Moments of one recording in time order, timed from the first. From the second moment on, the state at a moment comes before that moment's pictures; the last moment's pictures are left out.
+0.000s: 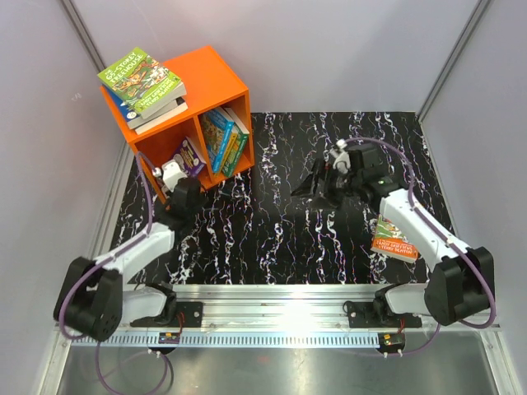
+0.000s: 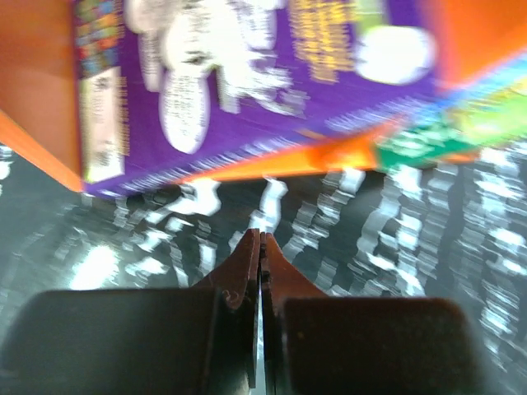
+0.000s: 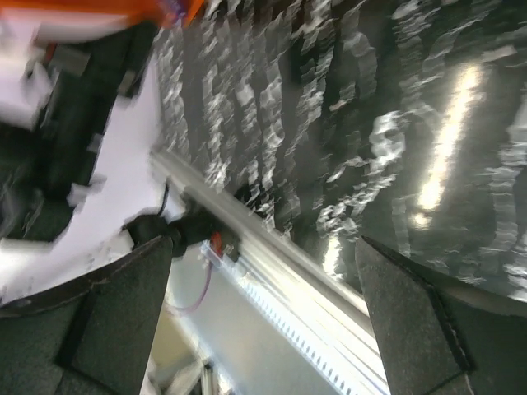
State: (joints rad) left arm -0.35 1.25 0.59 0.08 -0.53 -0.65; right arm 0.36 1.33 1.00 -0.41 -0.65 0.72
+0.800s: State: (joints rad) left arm -1.18 0.82 0.52 -0.47 -0.58 -1.00; right arm -0.38 1.64 1.17 -0.81 0.05 0.69
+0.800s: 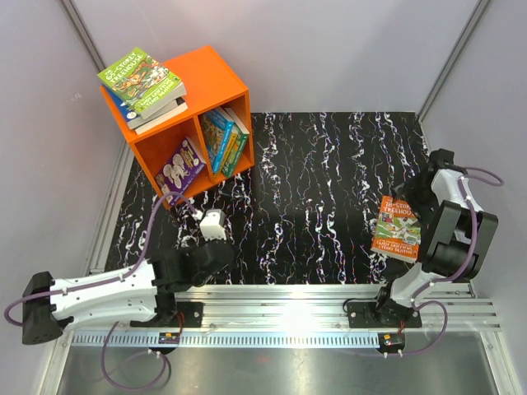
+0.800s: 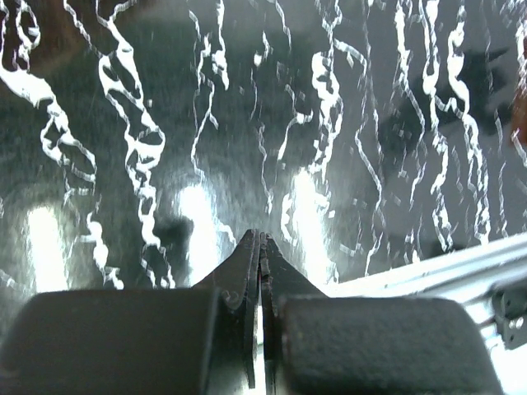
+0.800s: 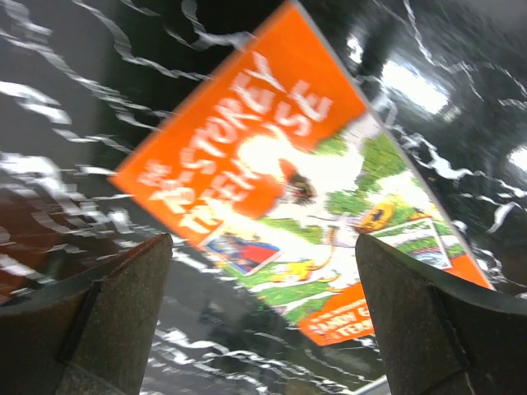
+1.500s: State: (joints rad) left arm -1.39 0.75 0.56 -0.75 -0.73 -1.24; right arm -0.61 1.62 0.93 -0.57 -0.05 0.69
